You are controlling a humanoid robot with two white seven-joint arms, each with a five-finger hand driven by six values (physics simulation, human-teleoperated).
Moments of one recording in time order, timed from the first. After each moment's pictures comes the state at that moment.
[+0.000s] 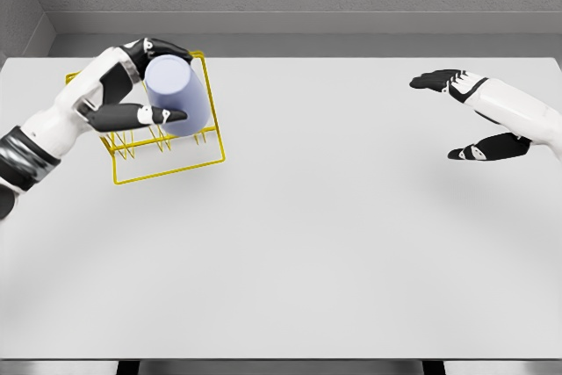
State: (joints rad) left arm -0.37 0.83 -0.51 -1.78 0.66 -0.19 -0.15; right arm -0.26 -0.72 0.06 -1.58 0.05 -0.61 0.61
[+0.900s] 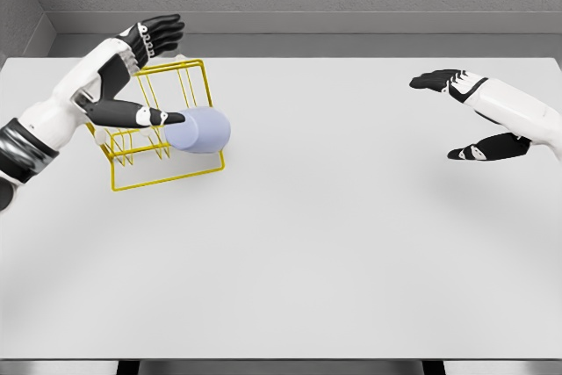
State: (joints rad) left arm -0.39 0.82 -0.51 -1.77 0.64 -0.19 -0.15; right arm -0.26 -0.72 0.06 -1.58 0.05 -0.61 0.61
